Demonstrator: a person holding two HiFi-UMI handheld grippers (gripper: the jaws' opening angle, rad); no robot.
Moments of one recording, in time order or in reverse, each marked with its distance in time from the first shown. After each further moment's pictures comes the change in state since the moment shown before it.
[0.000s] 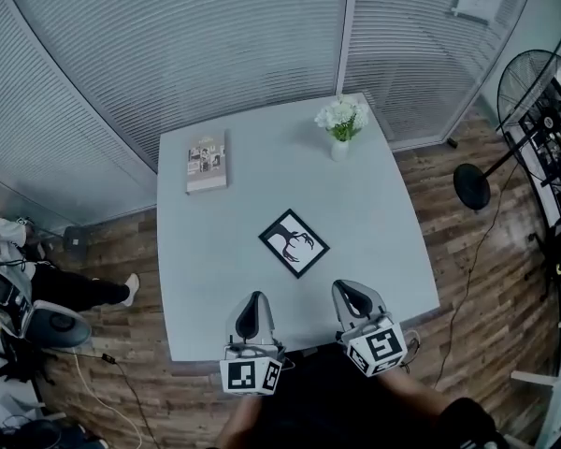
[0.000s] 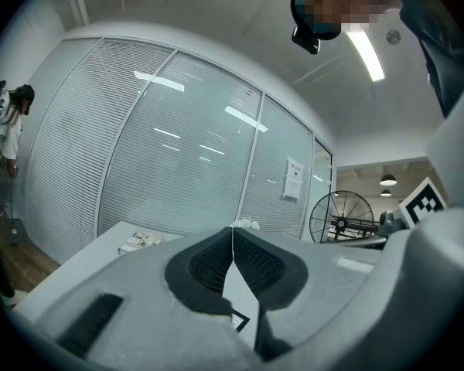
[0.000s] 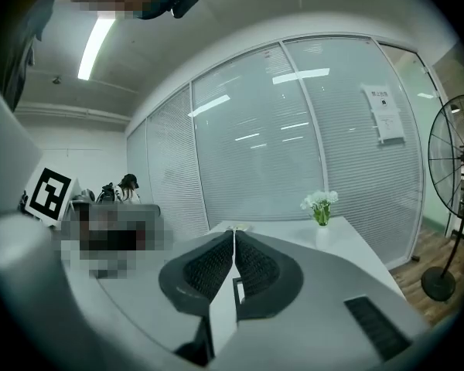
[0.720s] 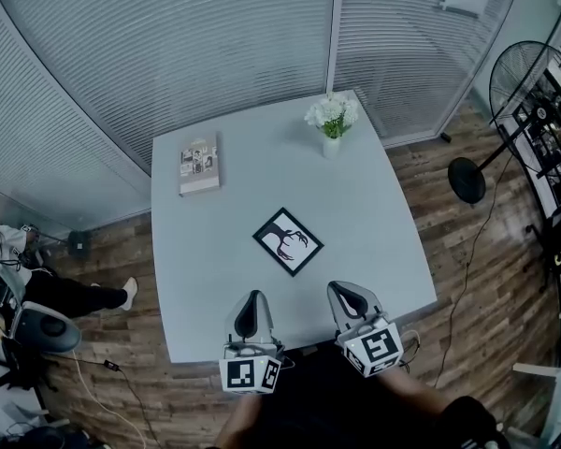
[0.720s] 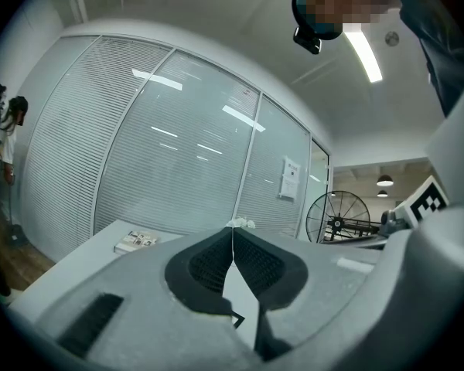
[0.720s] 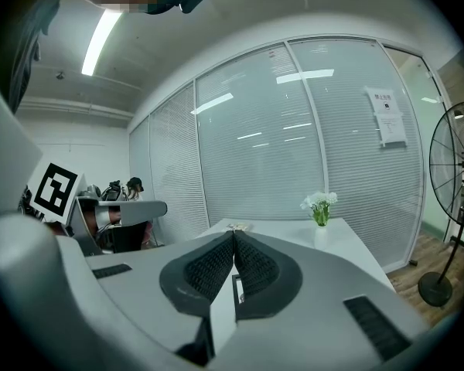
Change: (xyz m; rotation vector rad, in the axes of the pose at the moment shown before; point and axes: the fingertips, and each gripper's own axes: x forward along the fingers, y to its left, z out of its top) left arm -0.001 -0.014 -0.003 0.001 0.004 -0.022; right arm -0.014 0.002 -0.003 -0.017 0.012 -0.004
